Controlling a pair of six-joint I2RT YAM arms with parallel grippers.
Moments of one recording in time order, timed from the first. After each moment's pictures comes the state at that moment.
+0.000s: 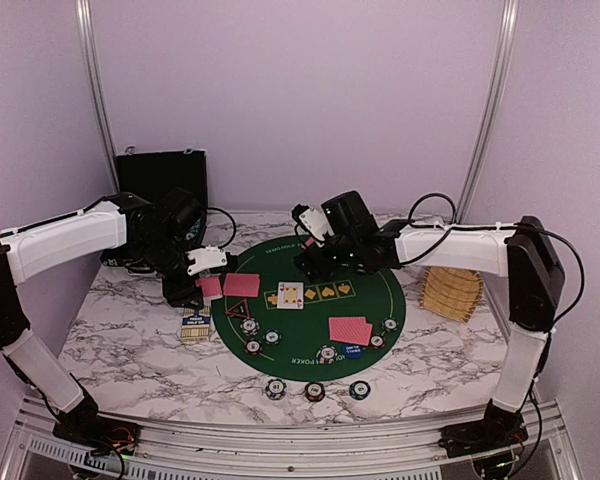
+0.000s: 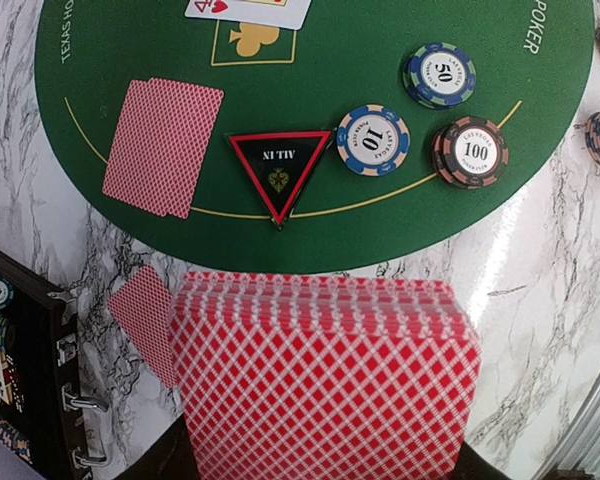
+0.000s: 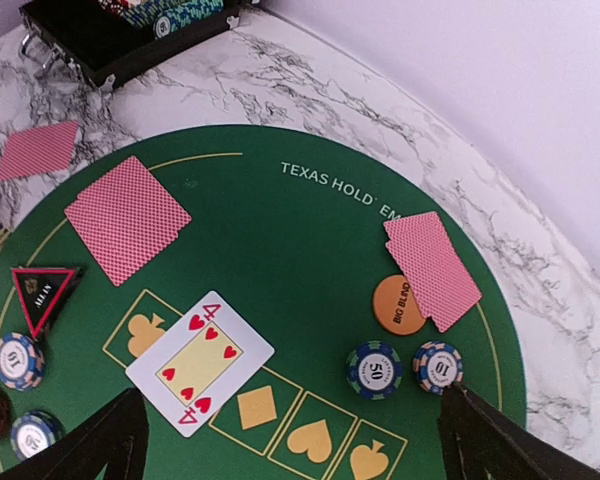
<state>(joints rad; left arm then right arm) -0.59 1.58 1.31 -0.99 0.05 0.69 0.79 1.88 1.41 -0.20 0.16 -0.14</state>
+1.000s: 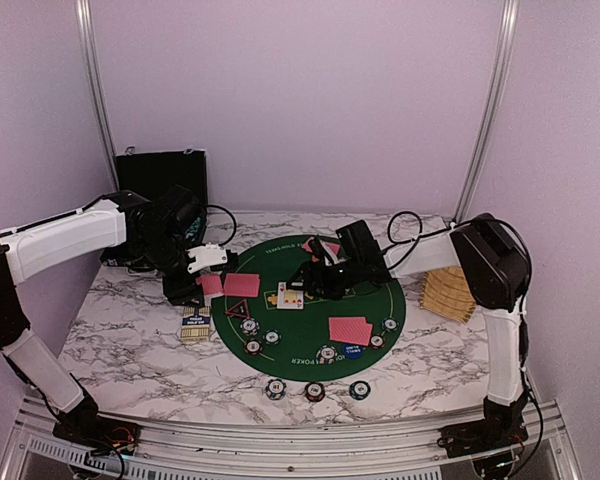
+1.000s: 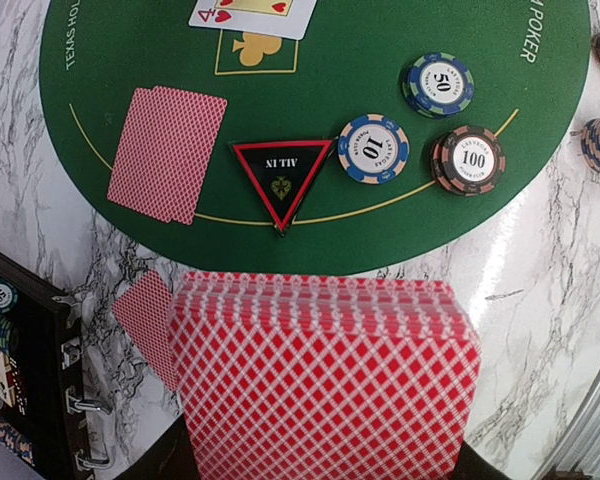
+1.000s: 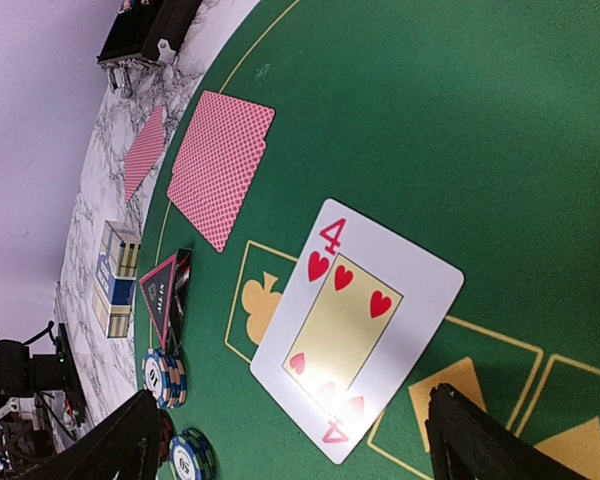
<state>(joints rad) -0.59 1.58 1.32 -0.99 0.06 0.69 0.61 2.13 1.35 0.02 -0.57 0.53</state>
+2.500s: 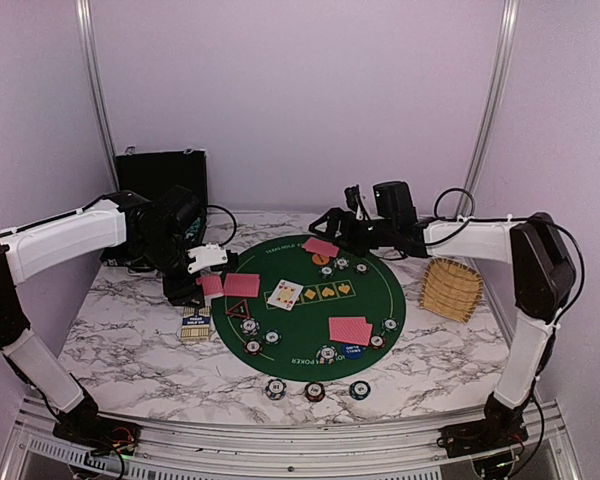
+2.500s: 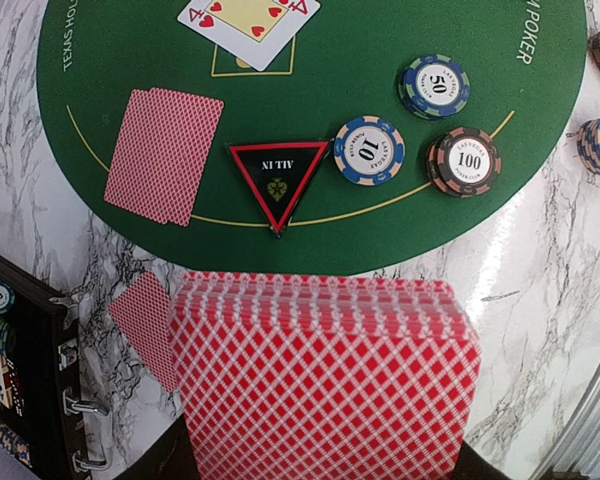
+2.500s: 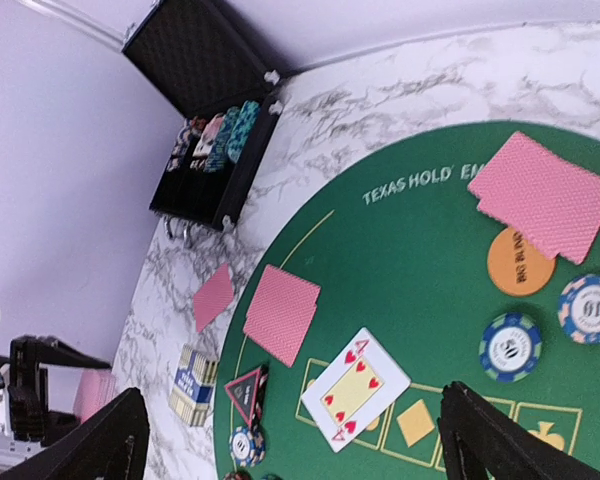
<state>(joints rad) -0.59 1.58 1.32 -1.00 0.07 0.69 0.52 1.87 1.31 0.08 -0.44 0.65</state>
